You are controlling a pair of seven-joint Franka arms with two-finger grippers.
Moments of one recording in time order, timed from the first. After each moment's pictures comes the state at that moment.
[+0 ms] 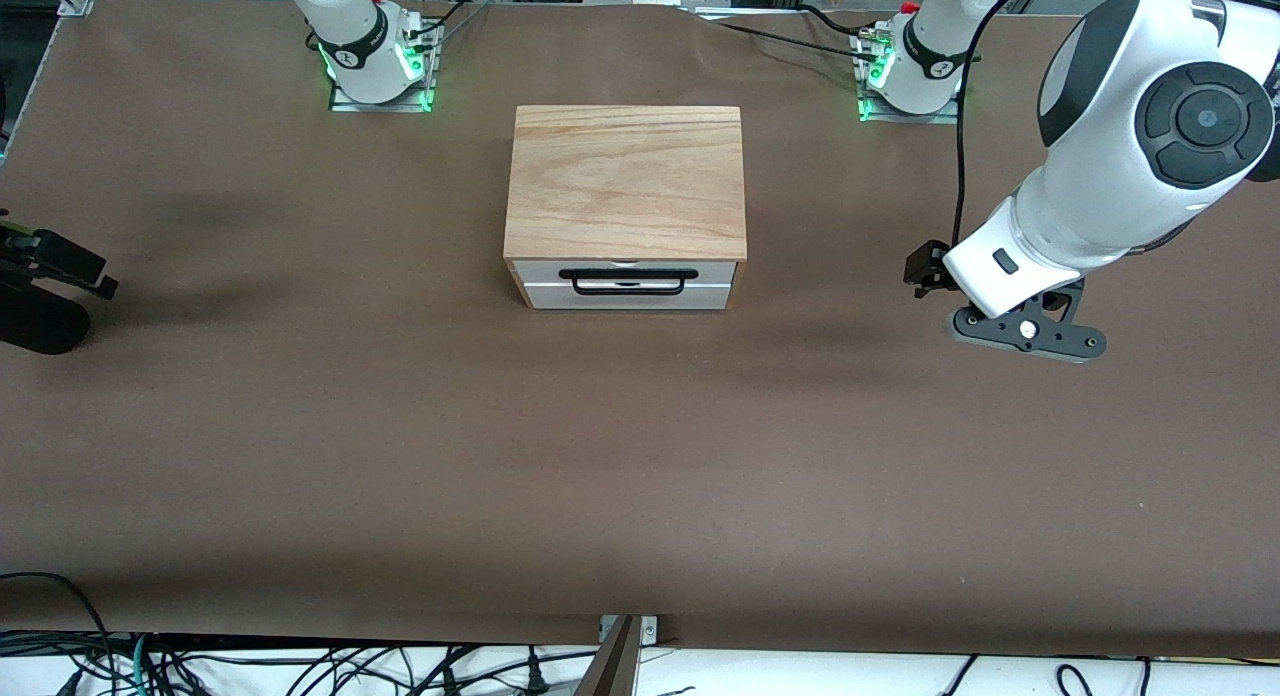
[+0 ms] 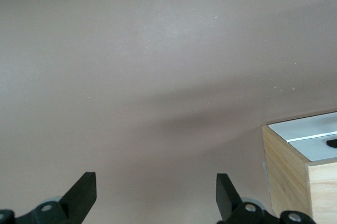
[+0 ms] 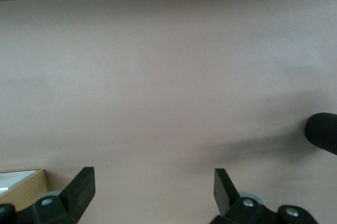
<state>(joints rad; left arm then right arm) -0.10 0.35 -0.23 -1.28 0.11 1.50 -0.13 0.04 0.16 -0.16 -1.48 0.05 1.70 -0.01</state>
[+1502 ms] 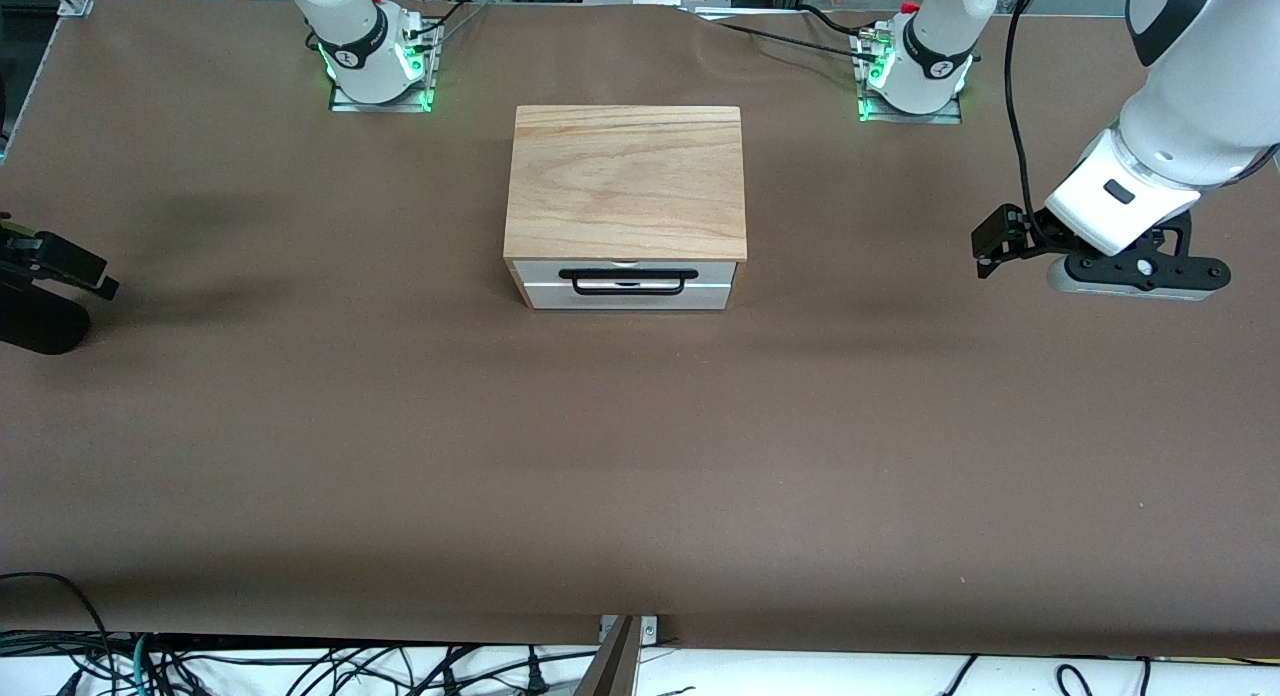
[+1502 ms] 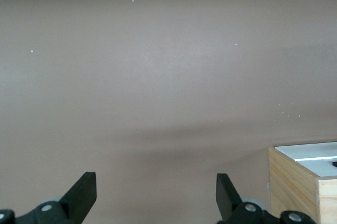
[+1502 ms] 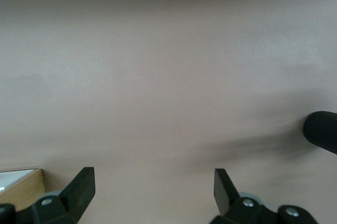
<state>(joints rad) -0.03 0.09 -0.18 -1.56 0.05 1.69 -0.15 0.04 0.16 -0.16 -1.48 0.04 1.70 -0.01</state>
